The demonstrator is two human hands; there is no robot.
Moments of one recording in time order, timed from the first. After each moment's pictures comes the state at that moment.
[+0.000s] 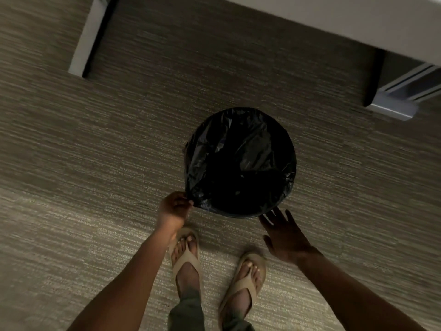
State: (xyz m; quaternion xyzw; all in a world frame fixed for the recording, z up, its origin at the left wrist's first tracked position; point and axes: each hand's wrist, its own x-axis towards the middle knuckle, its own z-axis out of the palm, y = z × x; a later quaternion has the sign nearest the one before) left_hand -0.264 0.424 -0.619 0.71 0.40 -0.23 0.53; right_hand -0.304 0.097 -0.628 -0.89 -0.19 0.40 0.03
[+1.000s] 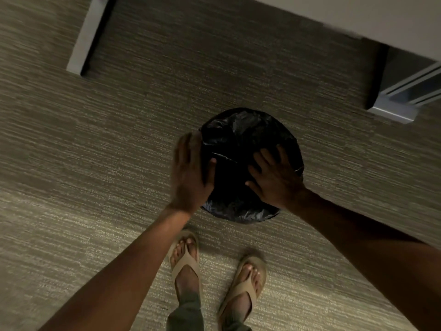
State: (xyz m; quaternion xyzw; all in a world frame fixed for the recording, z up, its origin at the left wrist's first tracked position) left_hand -0.184 0.391 -0.580 0.95 0.02 0.05 0.30; right_hand -0.153 0.148 -0.581 -0.92 -0.34 0.19 -0.12
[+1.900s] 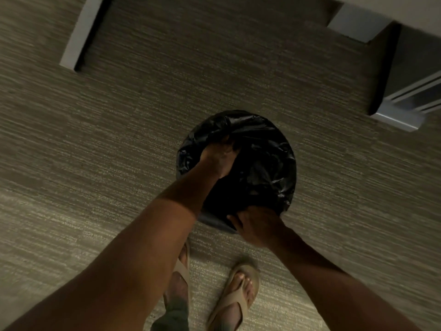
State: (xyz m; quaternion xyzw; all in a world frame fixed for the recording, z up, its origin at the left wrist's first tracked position) left_hand -0.082 0.318 -0.614 0.92 -0.23 -0.32 -0.05; right_hand -0.219 0.170 -0.591 -0.89 -0.23 0.39 0.01
